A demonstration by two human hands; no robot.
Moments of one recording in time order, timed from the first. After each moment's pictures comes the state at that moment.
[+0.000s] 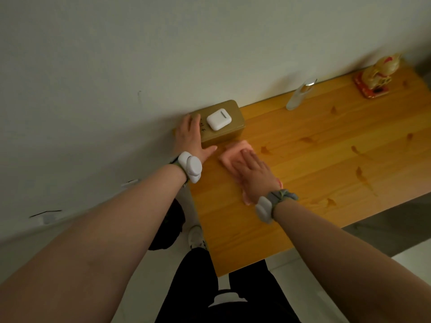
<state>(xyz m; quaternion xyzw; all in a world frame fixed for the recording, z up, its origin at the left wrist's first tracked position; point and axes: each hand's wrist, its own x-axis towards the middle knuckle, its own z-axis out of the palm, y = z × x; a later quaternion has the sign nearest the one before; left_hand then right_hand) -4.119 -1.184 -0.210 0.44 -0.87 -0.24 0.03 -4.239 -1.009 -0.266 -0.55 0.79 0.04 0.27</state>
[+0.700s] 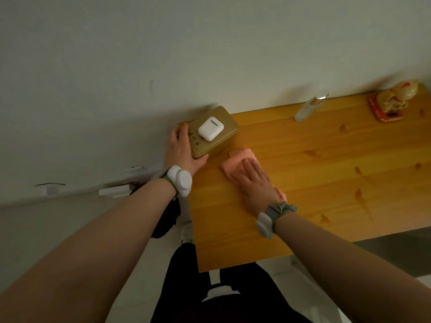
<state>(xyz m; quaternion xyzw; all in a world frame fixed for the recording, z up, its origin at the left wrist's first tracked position) -4.084 -1.152 -0.211 0.52 -0.81 -0.24 0.11 -4.244 -0.986 -0.270 -0.61 0.76 0.00 0.24</state>
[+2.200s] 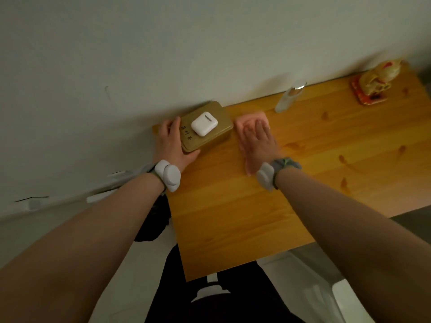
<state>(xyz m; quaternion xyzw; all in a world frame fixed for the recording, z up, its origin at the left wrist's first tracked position) -4.127 -1.167 -0.224 0.49 -0.83 -0.27 0.06 -4.346 -1.044 -0.273 -0.52 0.81 0.08 0.25</state>
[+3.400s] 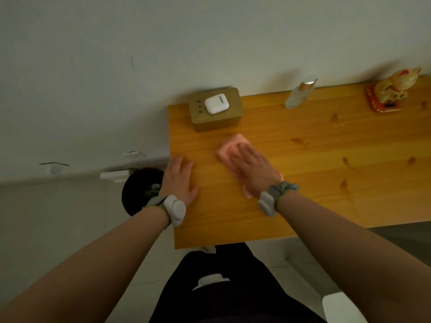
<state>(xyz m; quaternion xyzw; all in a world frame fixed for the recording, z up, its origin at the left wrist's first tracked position) -4.061 -1.042 -0.249 0.51 -0.84 -0.20 -0.08 -4.299 -0.972 -0.264 -0.67 0.69 0.03 0.26</state>
